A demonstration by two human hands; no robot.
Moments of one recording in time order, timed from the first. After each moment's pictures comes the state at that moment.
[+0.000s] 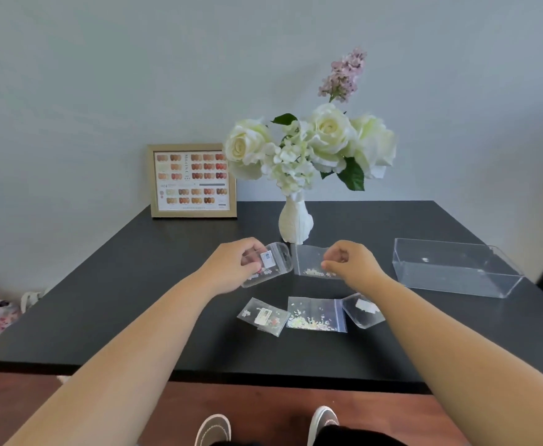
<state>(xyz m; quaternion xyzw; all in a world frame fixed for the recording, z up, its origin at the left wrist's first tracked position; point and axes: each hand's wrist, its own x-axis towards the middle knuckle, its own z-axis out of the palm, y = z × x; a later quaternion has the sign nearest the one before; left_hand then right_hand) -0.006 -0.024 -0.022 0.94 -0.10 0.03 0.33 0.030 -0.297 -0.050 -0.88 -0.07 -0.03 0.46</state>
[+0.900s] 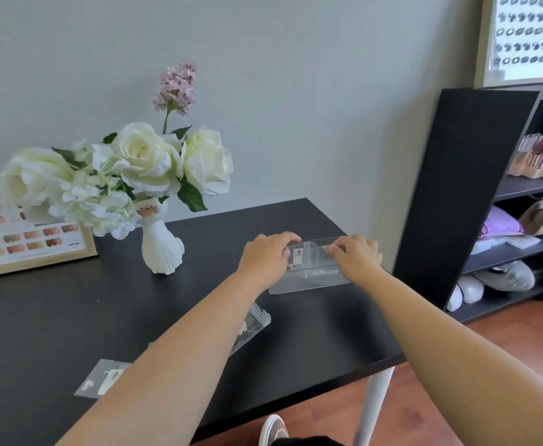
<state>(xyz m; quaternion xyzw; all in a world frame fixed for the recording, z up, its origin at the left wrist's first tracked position) 0.058 -0.334 -0.019 0.92 -0.30 0.13 0.22 0.022 -0.534 -0.047 -0.93 0.17 -0.14 0.29</state>
